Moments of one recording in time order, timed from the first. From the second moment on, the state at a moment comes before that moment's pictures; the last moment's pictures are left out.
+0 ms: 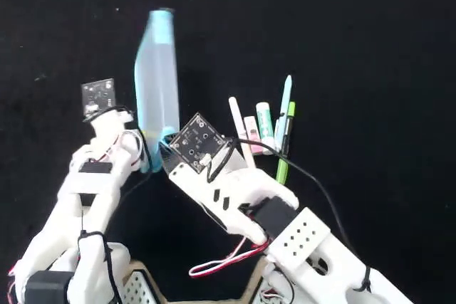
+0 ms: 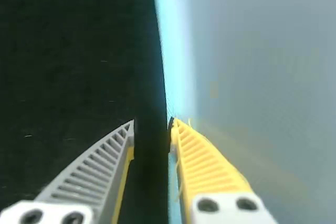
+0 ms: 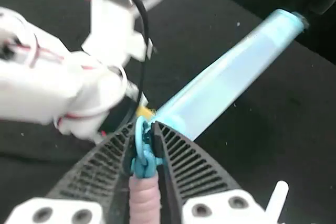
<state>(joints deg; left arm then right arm) -4.5 -30.8 70.2 16.6 10.4 -43.6 -58.2 68.5 24.2 8.0</state>
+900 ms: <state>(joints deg) 3.1 -30.5 70.2 17.3 10.4 -42.7 -58.9 72.8 22.0 15.3</state>
